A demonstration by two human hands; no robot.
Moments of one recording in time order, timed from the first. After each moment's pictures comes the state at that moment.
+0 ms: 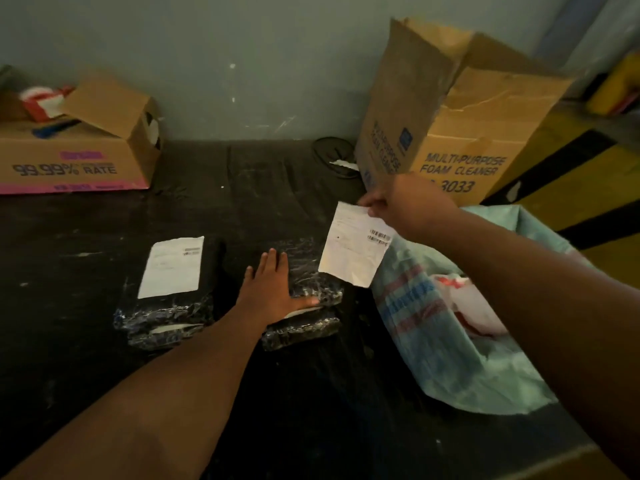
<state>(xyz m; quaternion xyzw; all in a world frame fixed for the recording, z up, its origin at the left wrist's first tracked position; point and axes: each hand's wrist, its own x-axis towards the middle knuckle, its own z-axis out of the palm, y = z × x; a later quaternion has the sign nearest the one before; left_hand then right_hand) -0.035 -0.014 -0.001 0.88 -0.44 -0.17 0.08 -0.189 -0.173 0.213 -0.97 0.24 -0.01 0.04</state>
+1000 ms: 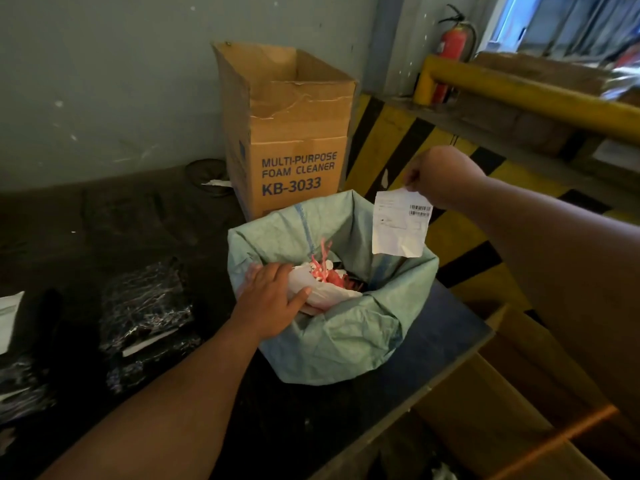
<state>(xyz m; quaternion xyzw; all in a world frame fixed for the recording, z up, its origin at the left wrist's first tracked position) -0.251 -0.162 0.021 0.76 -0.61 -0.04 0.21 -0.478 -0.349 0.253 -0.87 0.49 -0.07 -0.06</state>
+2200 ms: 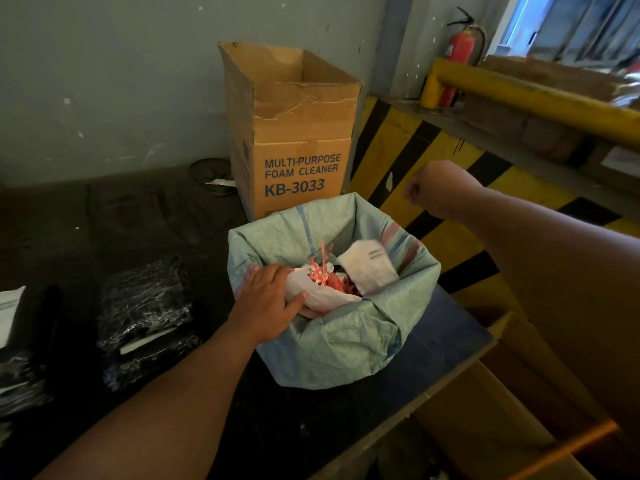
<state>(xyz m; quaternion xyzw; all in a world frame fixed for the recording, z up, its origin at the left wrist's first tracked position) -0.252 -0.159 0.021 0.76 -0.61 -0.06 0.23 -0.477 -0.363 0.242 -0.88 0.48 -0.01 -0.05</state>
